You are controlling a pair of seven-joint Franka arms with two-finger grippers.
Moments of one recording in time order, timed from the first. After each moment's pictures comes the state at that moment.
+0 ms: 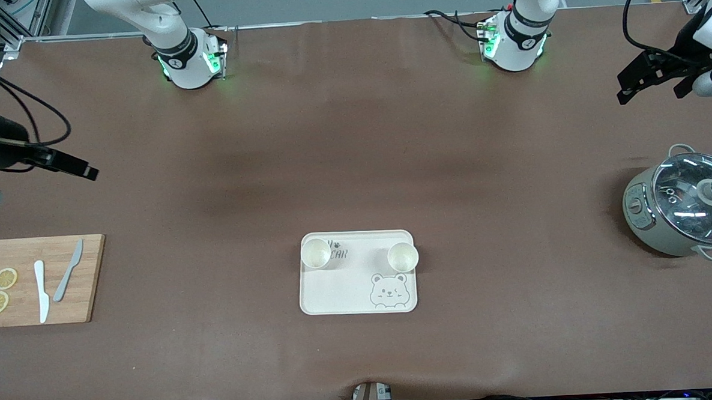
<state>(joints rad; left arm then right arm) -0.05 -0.14 -0.04 -1.64 0.02 1.53 -0.14 0.17 0.04 -0.25 -1.61 0.13 1.56 0.14</state>
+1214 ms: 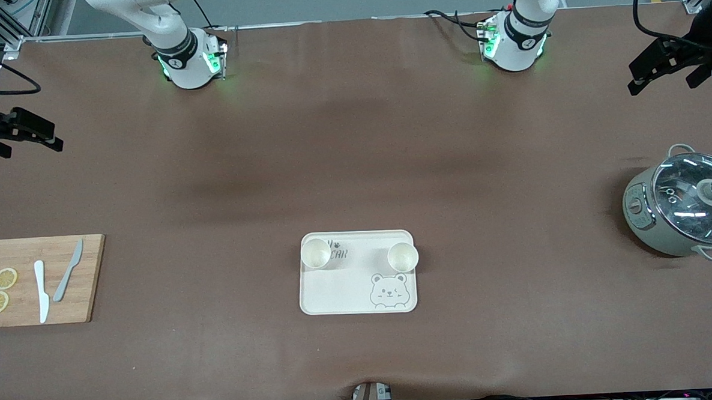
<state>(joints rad) -0.05 -0.14 -0.03 -1.60 0.02 1.48 -0.14 0.14 -0.04 -0.20 -1.59 0.01 1.51 -0.11</state>
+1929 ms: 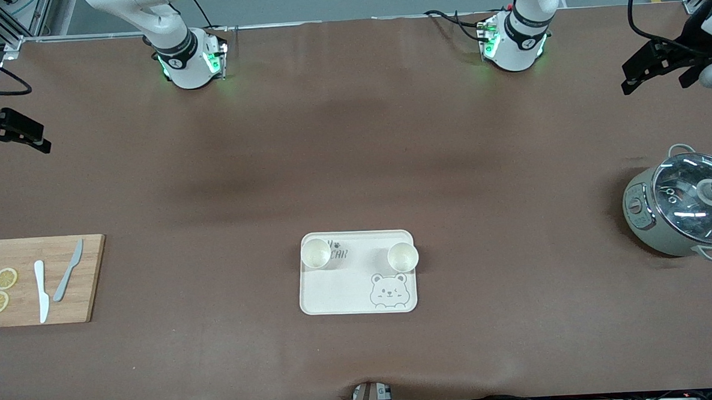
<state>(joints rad) -0.05 -0.13 -0.04 -1.60 0.02 1.45 -0.14 0.13 -0.04 -0.20 -1.58 0.00 1.52 -0.10</state>
